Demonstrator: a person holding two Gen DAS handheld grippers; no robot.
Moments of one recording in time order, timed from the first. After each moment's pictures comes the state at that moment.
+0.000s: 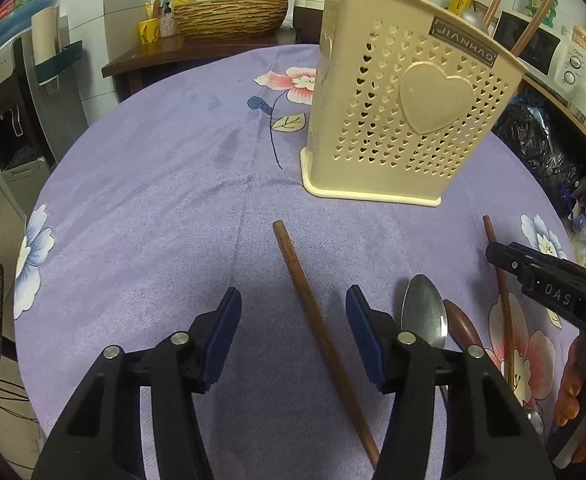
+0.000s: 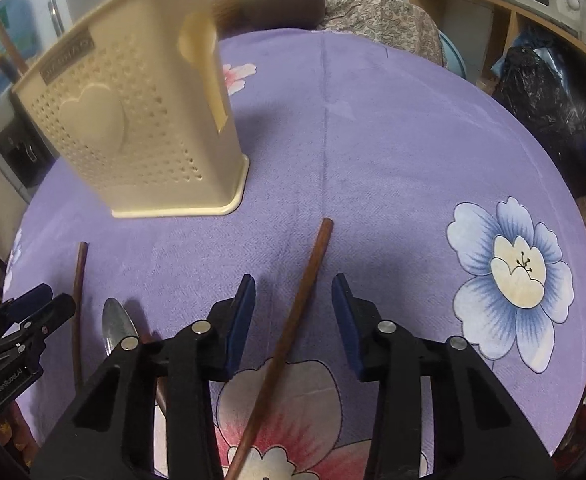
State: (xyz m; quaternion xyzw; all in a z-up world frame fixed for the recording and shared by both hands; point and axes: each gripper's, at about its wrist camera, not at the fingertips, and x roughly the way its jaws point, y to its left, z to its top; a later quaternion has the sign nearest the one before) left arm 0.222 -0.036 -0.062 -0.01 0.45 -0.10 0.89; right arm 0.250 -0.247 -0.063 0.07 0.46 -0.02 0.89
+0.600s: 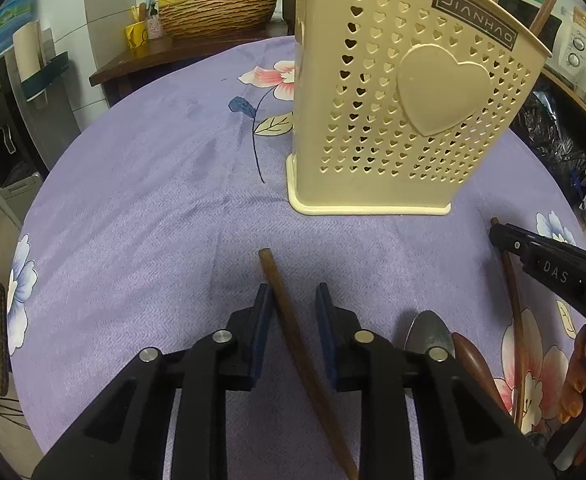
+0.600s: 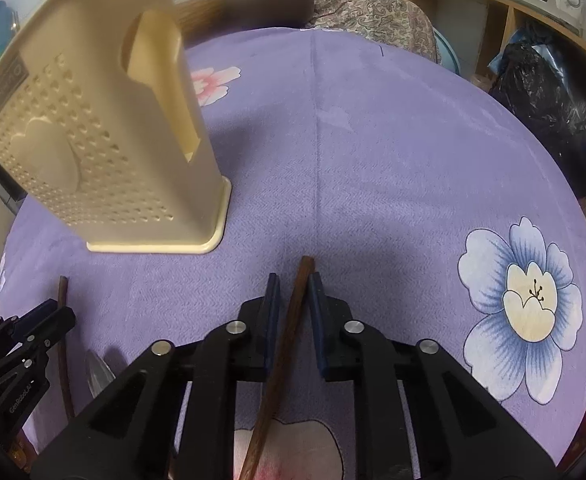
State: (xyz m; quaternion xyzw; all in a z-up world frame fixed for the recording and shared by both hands) left arm 0.245 -0.054 -0.064 0.02 0.46 -0.10 0.88; right arm 0.284 -0.255 -0.067 0.08 0.46 -0.04 0.88
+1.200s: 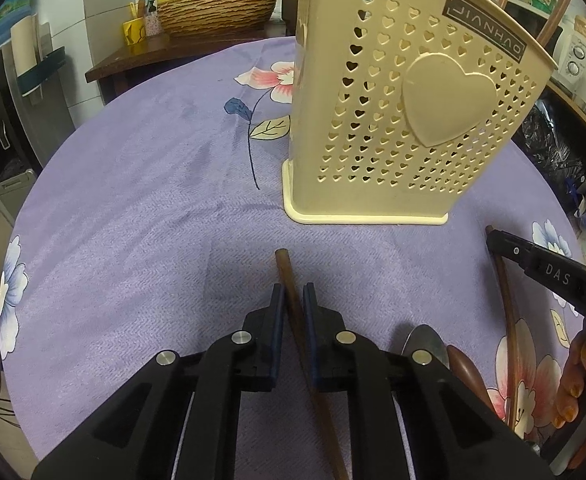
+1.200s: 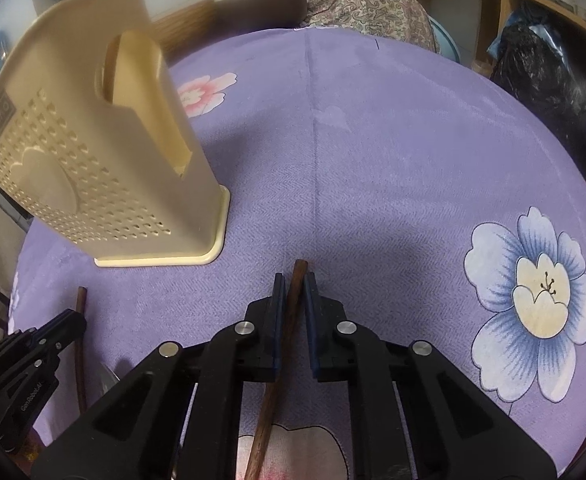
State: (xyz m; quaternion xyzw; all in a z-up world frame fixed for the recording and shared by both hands) left arm 0.254 -0.055 -0.064 0.00 0.46 -0.11 0.88; right arm 0.287 -0.270 -0.072 0.13 0.45 -0.02 0.88
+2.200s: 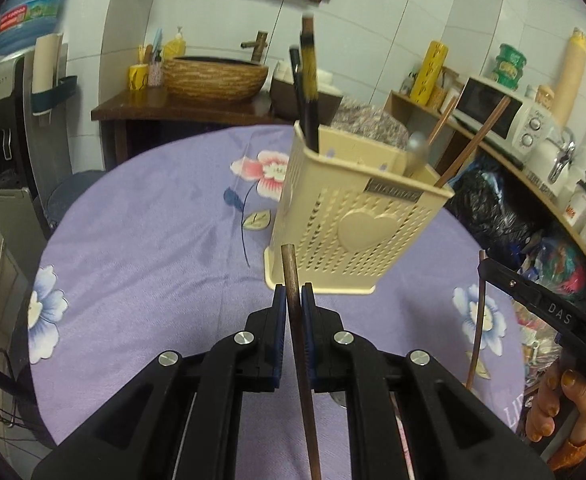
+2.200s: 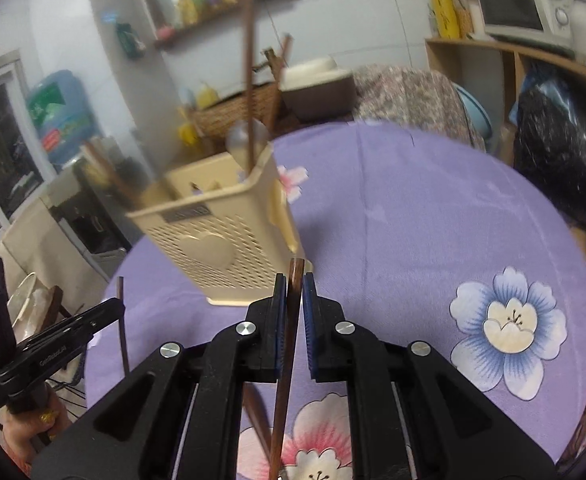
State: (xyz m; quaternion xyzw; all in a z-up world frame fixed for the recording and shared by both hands) left arm 0.205 -0.026 0.018 -0.08 0.35 -0.15 0.92; right arm 0.208 -0.264 0.025 0.14 0.31 0.07 0.94
